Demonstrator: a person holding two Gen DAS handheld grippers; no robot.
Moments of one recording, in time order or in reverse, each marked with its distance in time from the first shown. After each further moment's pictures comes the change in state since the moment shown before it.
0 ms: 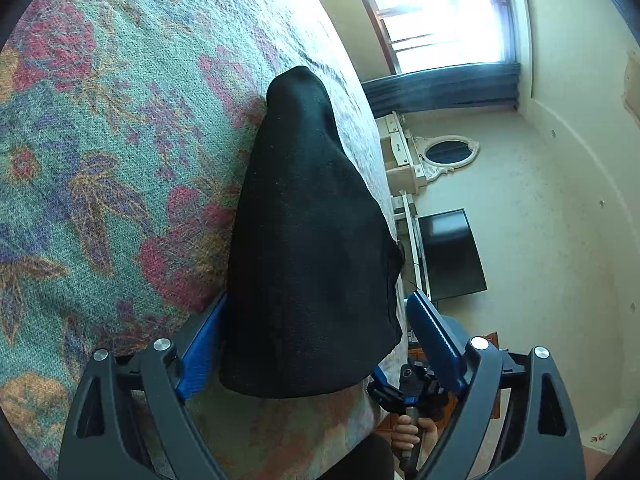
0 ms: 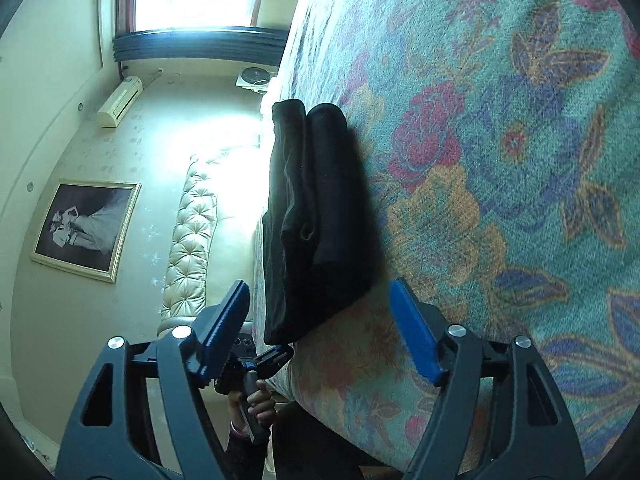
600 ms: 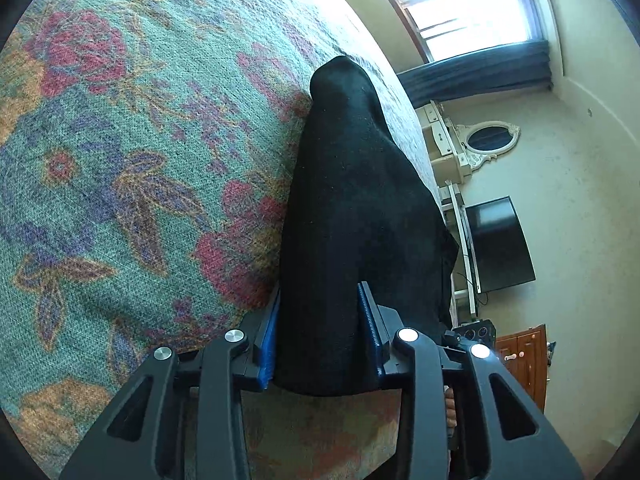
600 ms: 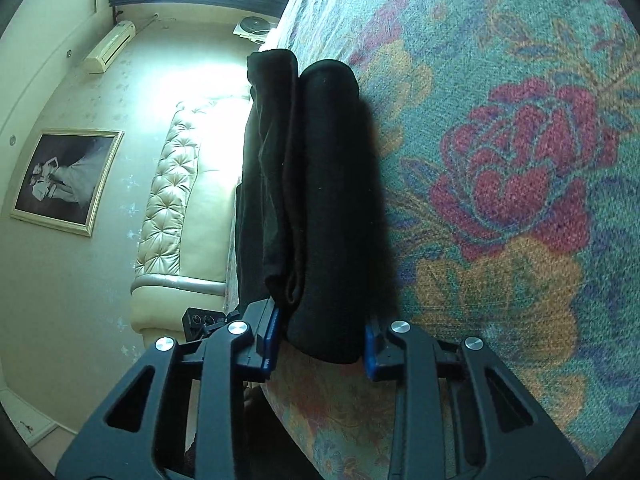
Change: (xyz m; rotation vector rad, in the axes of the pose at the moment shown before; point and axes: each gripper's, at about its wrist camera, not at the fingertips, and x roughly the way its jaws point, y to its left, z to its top) left arm 0.009 0.007 -0.002 0.057 0.021 0.167; right arm 0.074 0.009 0.039 -0.093 0.182 -0.066
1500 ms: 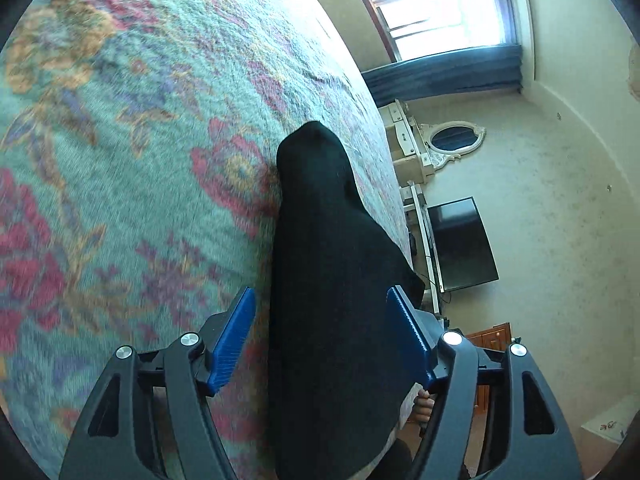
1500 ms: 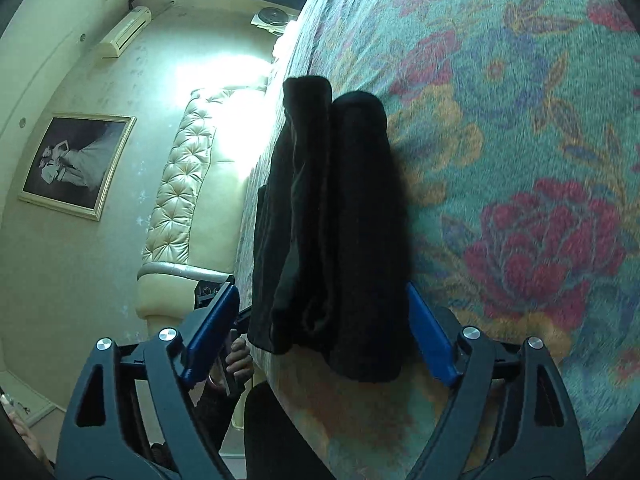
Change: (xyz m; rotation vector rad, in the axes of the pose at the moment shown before) left arm -0.001 0.003 0.055 0.002 0.030 -0.153; right arm -0.001 0.025 0.024 -0.063 0.041 0.026
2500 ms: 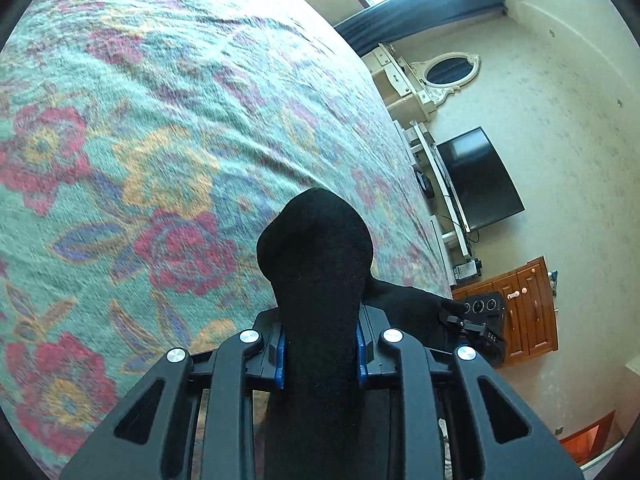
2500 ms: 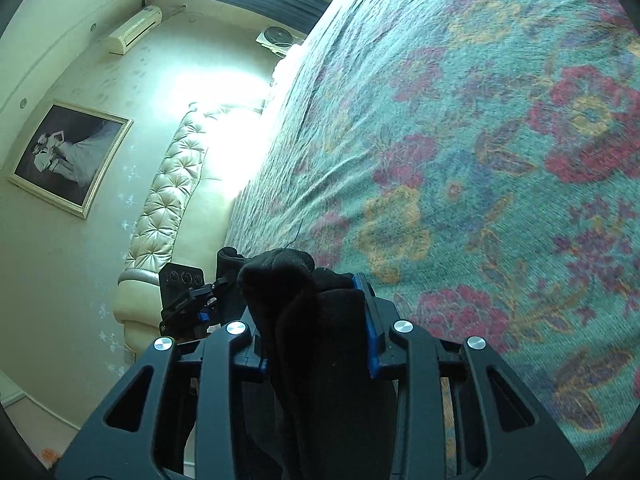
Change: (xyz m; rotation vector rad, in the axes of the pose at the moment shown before) left arm 0.102 -0.100 -0.004 0.223 0.139 0.116; right arm -0.041 0.007 0.043 -0.088 -0.092 -0.067
